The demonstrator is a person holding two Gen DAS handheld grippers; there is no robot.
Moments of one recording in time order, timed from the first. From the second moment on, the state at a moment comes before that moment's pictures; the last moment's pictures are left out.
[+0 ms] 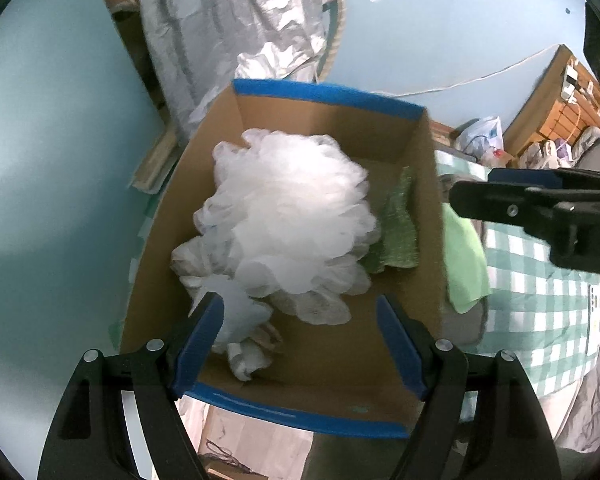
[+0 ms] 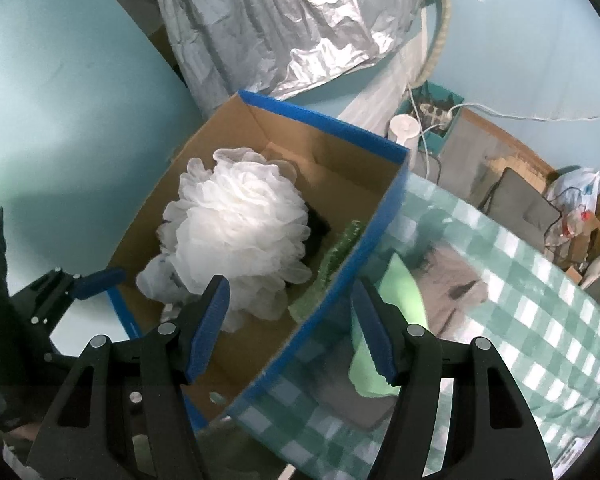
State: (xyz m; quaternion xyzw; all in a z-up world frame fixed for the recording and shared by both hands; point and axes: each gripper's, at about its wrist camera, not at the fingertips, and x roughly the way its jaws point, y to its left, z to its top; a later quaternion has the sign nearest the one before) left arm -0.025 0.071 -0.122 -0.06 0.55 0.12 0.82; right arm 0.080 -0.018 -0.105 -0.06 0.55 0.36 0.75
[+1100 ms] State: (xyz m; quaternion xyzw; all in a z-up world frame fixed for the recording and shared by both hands) left arm 0.031 -0.057 -0.132 -0.01 0.57 0.02 0.82; right arm 0.089 -0.166 -0.136 -0.01 0.58 0.27 0.77
